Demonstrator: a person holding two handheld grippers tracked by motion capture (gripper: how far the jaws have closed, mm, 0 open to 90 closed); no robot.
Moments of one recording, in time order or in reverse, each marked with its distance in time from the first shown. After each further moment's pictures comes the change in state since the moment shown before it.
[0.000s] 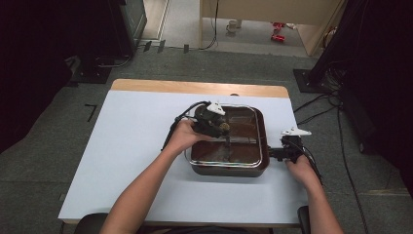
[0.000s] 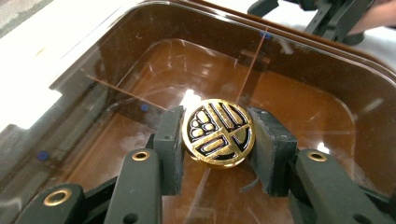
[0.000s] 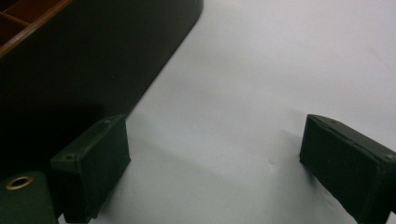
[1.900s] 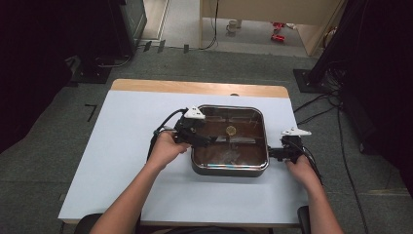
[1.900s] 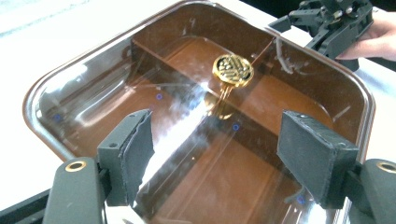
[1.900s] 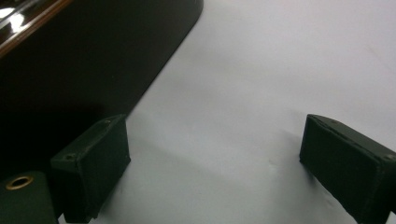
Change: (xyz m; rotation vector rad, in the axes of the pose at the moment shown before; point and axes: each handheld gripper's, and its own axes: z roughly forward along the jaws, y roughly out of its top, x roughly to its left) left arm -0.021 -0.037 -0.061 -0.107 0.114 -0.202; right arm 0.000 0.000 0.000 -0.002 -0.001 0.001
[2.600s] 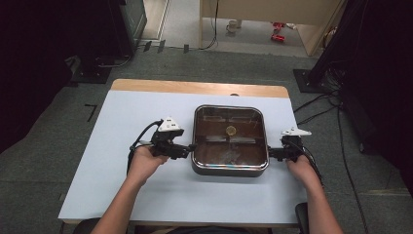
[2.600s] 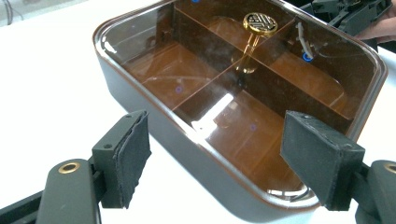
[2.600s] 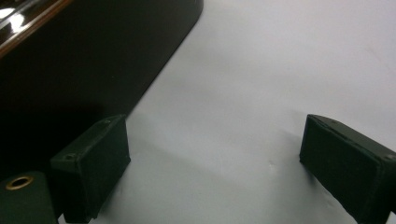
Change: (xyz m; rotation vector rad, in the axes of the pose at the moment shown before) left arm 0.003 -0.053 -0.049 -0.044 0.098 -0.061; right arm 0.000 0.000 0.000 -0.001 0.001 -0.001
